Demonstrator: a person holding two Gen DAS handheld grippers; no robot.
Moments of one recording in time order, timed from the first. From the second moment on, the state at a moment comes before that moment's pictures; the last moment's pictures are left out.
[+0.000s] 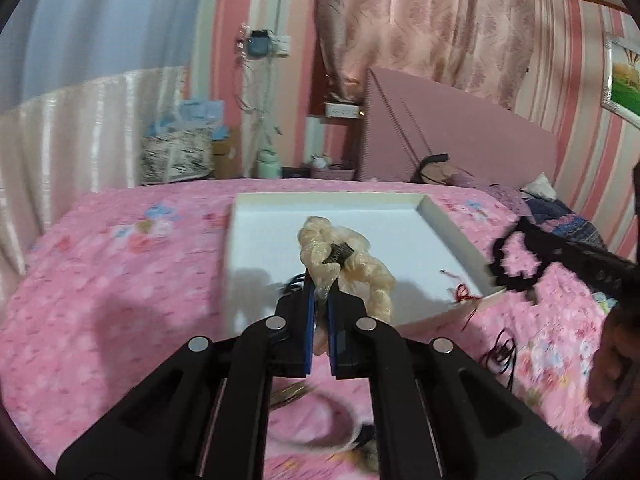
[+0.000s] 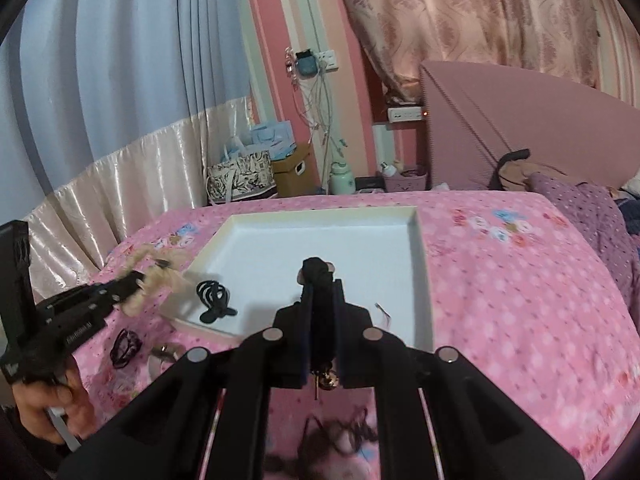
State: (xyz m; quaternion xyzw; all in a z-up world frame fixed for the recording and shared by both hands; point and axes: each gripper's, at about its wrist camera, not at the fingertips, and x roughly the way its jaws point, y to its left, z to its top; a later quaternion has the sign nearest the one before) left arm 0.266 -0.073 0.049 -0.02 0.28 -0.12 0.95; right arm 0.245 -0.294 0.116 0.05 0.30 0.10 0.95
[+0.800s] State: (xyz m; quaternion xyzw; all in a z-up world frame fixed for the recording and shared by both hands) left arm 0.330 -0.131 -0.023 0.02 0.38 -0.16 0.91; right arm 0.325 -0.290 0.028 0.05 0.41 0.09 0.90
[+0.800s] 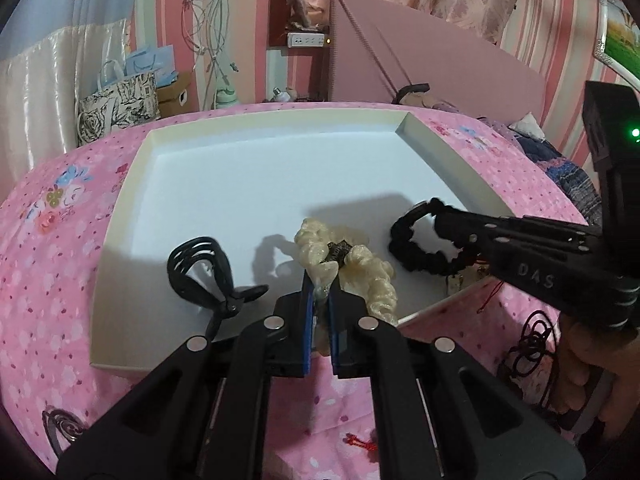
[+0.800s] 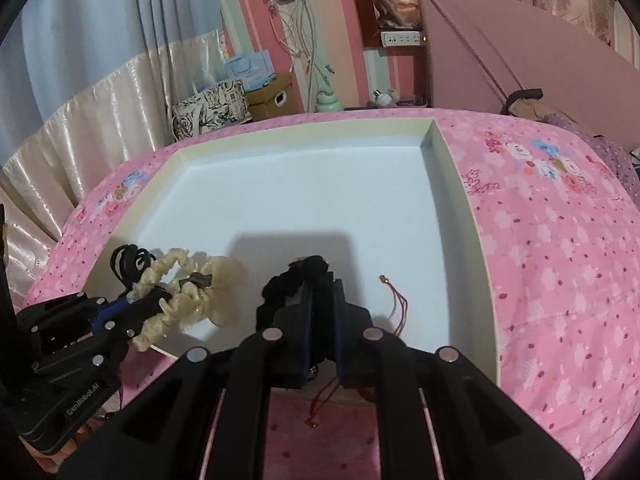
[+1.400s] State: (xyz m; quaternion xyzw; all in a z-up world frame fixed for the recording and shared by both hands) left arm 0.327 -0.124 -0.021 0.00 0.38 -0.15 0.91; right arm 0.322 -0.301 0.029 0.07 0.40 0.07 0.91
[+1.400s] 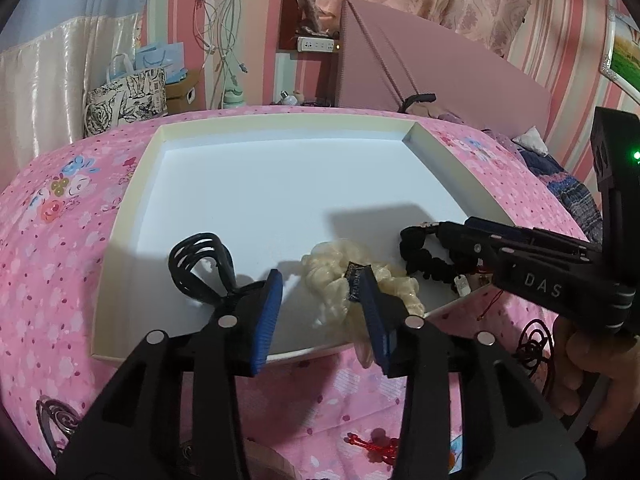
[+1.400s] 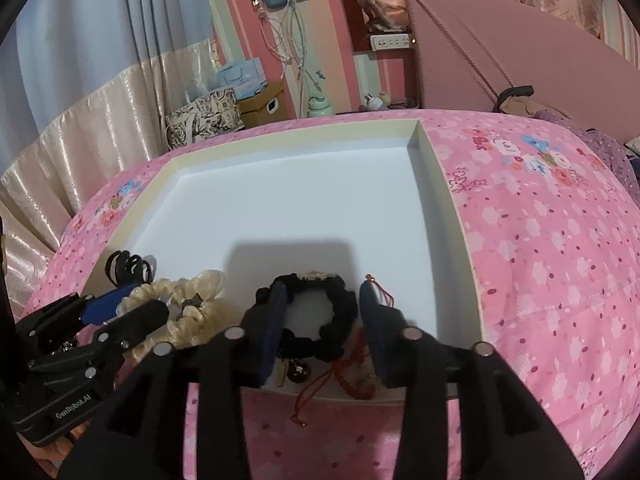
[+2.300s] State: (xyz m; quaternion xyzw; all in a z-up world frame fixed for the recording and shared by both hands) left arm 0.237 0.009 0.038 -0.05 0.30 -0.05 0.95; right arm 0.217 -0.397 0.079 0.17 0.32 0.05 0.93
